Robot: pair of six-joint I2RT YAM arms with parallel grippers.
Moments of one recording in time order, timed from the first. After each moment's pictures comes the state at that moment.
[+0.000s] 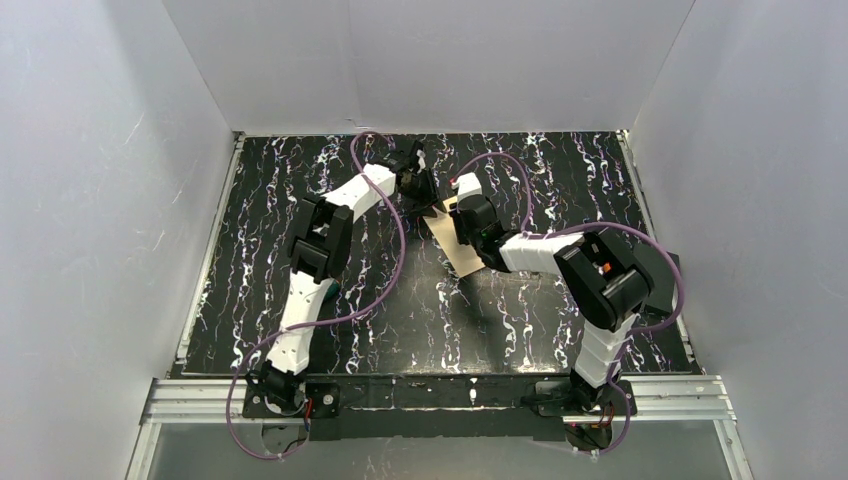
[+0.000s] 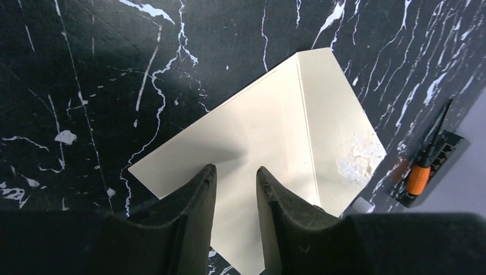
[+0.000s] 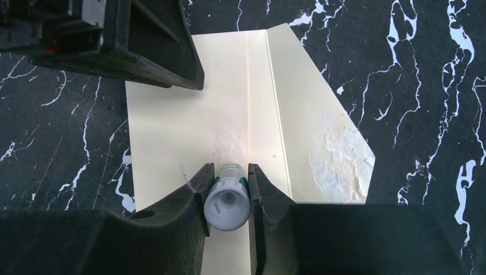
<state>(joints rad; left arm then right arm) -0.47 2.41 1.98 -0.59 0.33 -0.73 0.68 1.83 0.95 0.31 0.30 0.10</state>
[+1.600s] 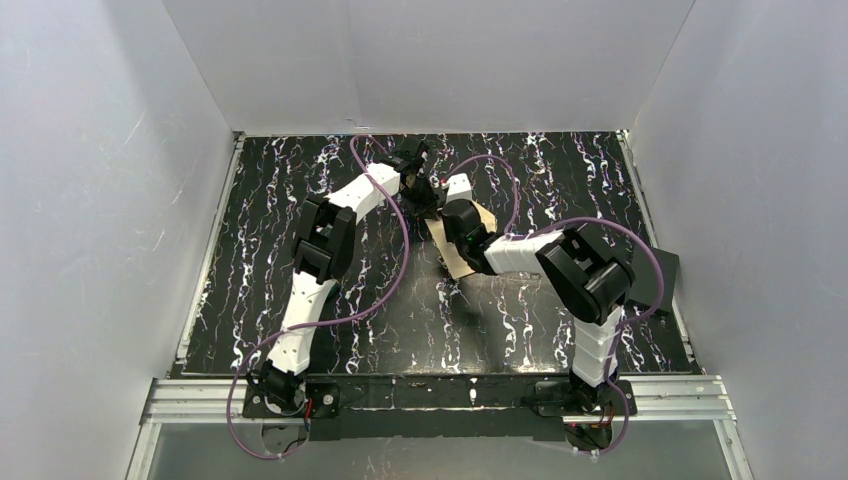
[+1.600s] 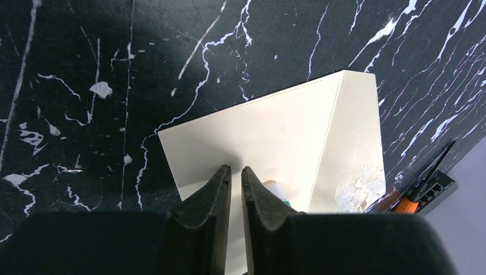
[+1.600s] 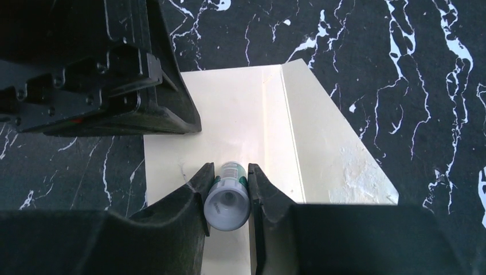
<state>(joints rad) -0.49 2.43 2.05 -0.74 0.20 -0.87 0.74 1.92 1.01 0.40 0.46 0.16</state>
